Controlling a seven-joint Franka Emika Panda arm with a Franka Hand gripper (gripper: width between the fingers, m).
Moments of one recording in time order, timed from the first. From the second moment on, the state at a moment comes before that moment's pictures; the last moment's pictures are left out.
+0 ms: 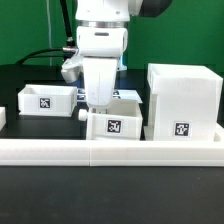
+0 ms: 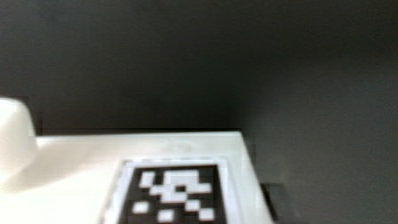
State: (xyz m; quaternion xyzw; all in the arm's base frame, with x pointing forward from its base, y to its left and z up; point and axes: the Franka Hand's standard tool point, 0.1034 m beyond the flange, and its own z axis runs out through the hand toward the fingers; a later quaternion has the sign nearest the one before) arm 0.515 -0.034 0.019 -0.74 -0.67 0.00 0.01
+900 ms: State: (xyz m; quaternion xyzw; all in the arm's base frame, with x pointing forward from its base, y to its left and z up) arm 0.516 -0.029 0.015 -0.75 -0.66 -0.02 -0.01
